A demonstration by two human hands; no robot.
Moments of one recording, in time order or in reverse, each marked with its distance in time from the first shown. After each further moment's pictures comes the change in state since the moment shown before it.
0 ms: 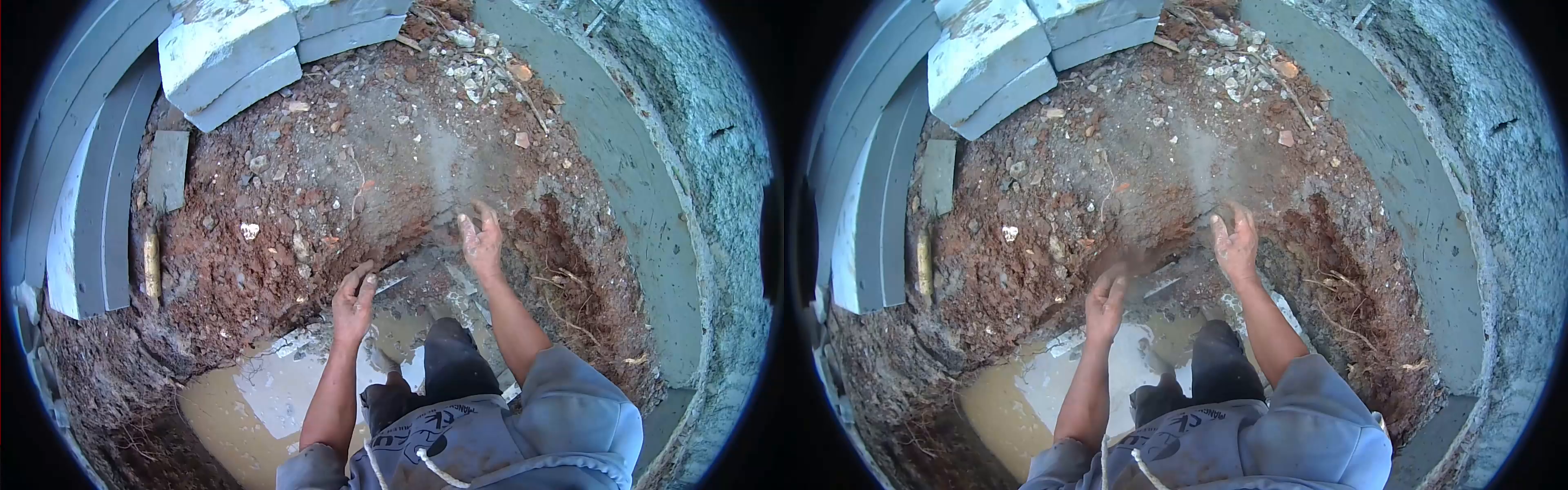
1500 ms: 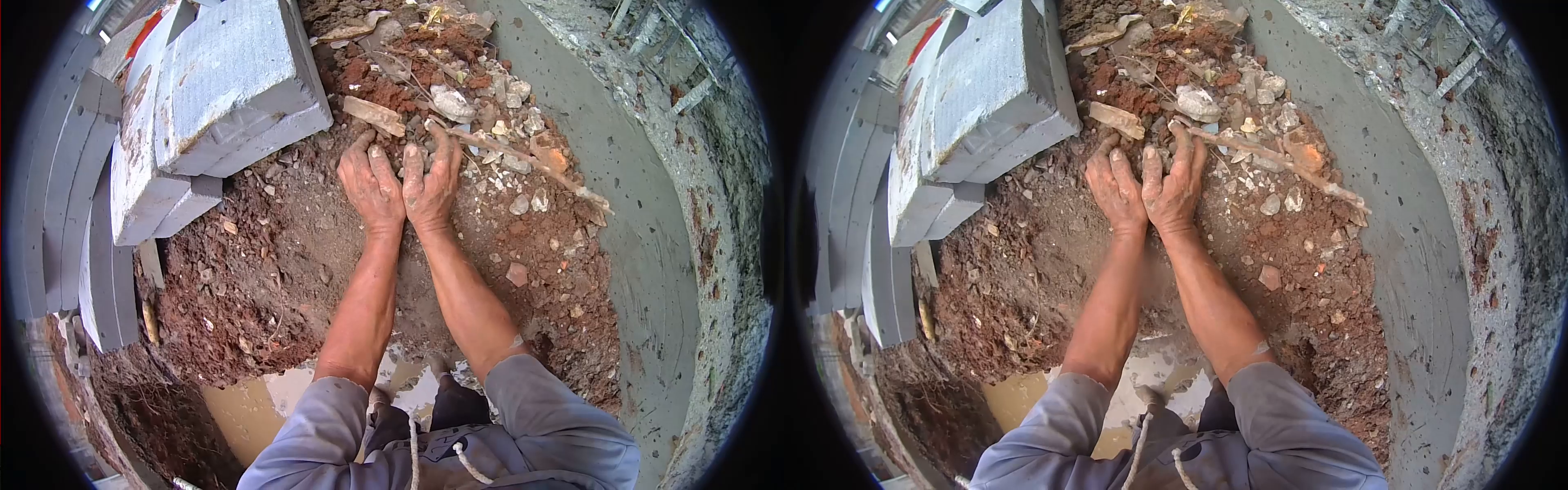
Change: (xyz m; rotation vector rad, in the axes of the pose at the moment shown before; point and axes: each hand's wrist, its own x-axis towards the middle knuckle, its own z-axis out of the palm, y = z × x) left_hand 0.383 0.130 0.233 0.529 0.661 0.511; right_hand 0.333 0.012 0.082 0.473 0.050 -0.112
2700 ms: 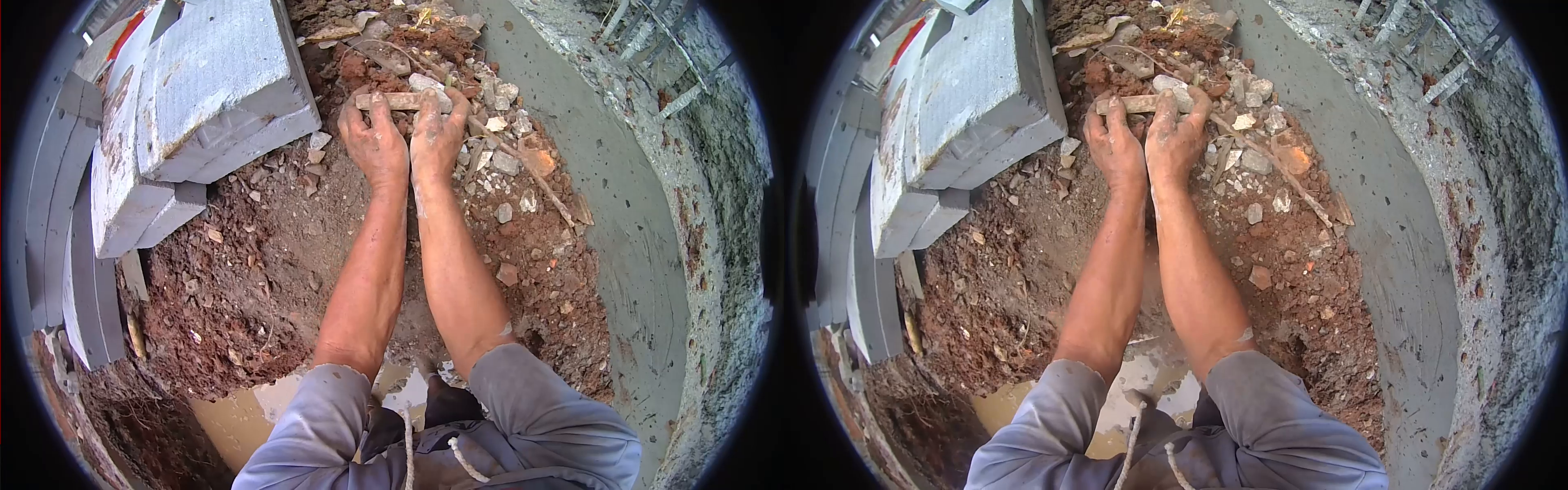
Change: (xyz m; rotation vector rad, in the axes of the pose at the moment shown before) left_hand 0.050 0.035 0.038 -0.458 0.124 -0.246; right_hand 0.068 -0.020 0.011 0.272 0.195 0.311
